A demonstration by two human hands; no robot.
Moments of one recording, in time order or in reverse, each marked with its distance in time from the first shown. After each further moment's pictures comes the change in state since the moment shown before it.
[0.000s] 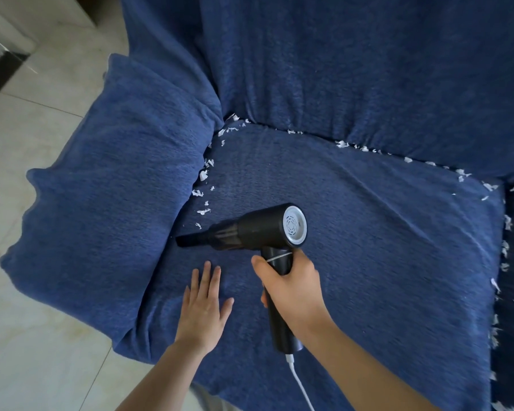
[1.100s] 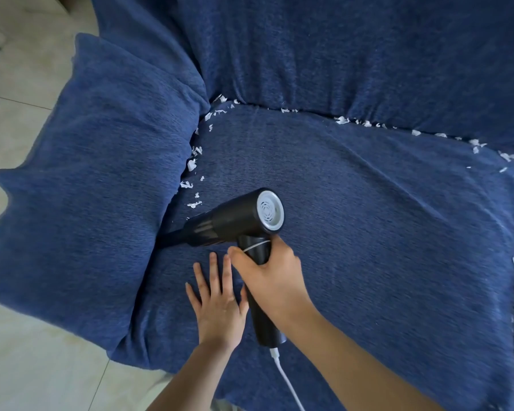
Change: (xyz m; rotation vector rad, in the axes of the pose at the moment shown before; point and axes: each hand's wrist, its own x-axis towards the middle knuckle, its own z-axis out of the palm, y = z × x) left_hand 0.020 0.016 0.054 0.095 0.172 -0.056; right_hand 0.022 0.009 0.028 -0.008 -0.005 0.005
